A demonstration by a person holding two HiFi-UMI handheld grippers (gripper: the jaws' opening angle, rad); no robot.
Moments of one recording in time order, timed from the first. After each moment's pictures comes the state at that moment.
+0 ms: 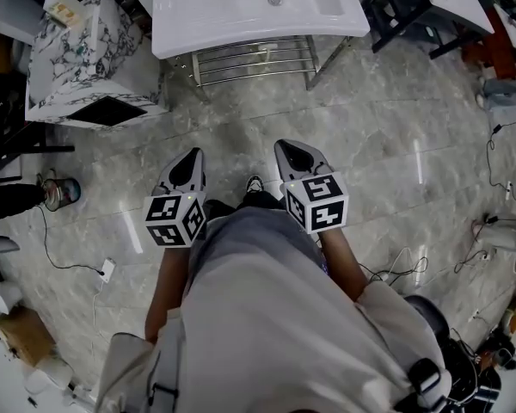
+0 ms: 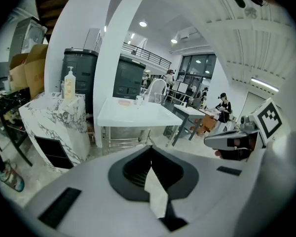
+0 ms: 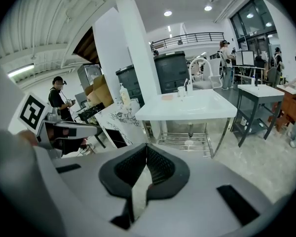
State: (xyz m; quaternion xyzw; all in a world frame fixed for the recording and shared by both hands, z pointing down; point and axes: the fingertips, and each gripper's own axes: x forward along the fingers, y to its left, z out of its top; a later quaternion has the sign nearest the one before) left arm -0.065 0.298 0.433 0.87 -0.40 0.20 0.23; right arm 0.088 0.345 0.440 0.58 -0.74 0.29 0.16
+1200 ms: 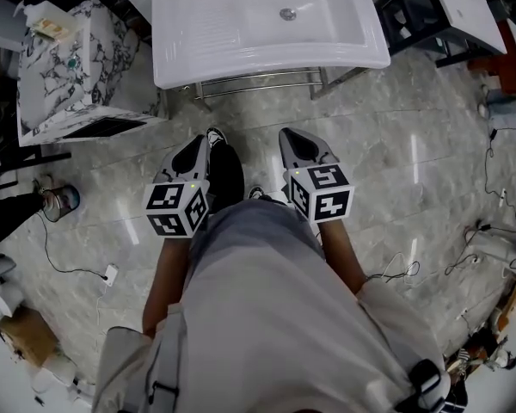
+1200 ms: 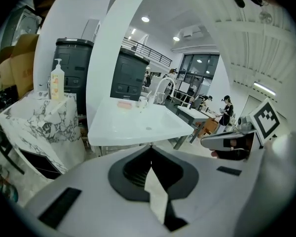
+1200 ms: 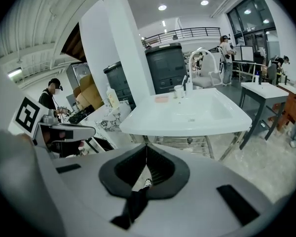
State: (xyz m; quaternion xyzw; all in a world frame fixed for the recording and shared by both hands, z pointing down) left arm -0.032 0.135 0.438 0.87 -0.38 0.20 0.25; right arm 0.117 0.181 0.445 0.59 -0.72 0.32 0.17
